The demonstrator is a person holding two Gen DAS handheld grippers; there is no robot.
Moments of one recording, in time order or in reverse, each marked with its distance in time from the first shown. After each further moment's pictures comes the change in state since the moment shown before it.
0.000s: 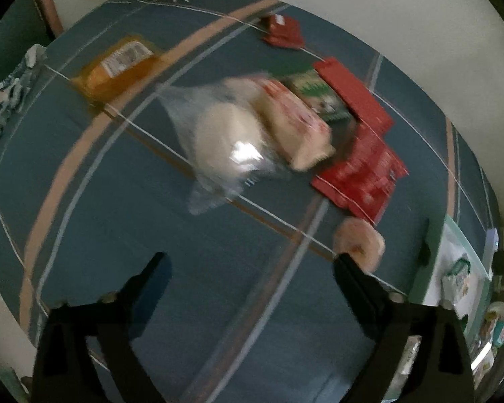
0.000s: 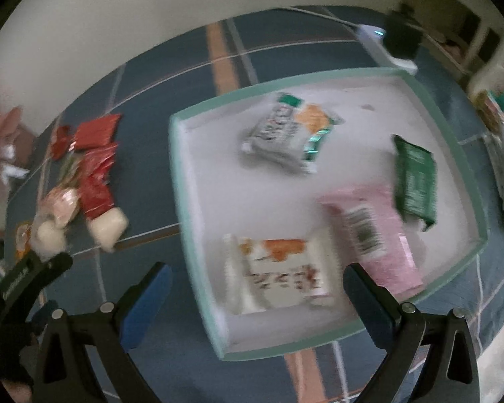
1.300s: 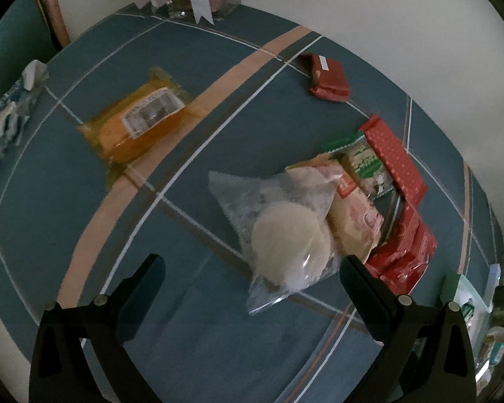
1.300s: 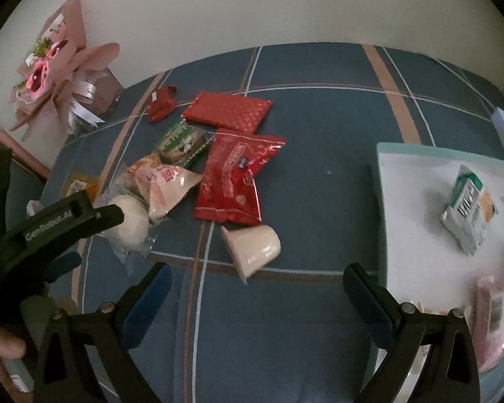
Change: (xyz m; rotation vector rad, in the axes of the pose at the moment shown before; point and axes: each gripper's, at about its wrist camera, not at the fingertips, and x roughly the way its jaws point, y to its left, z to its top) left arm 0.017 0.036 0.066 -0.017 -0.046 -0.018; right arm 0.031 0.127 0.005 -0.307 -0.083 0.203
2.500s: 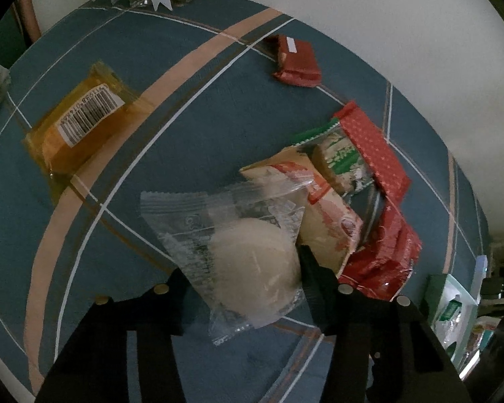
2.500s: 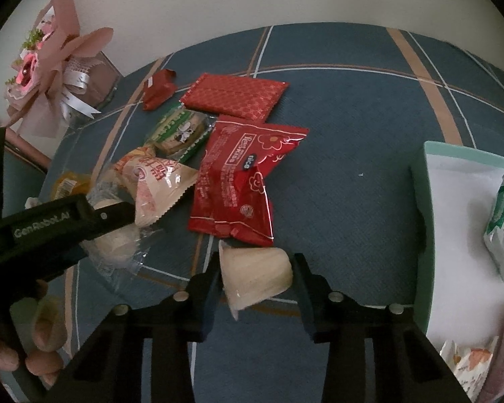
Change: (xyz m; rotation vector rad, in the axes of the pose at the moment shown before) left arm 0.032 -0.030 0.010 0.040 0.051 -0.097; right arm 0.046 -0.002 0.011 -0.006 0.054 0.058
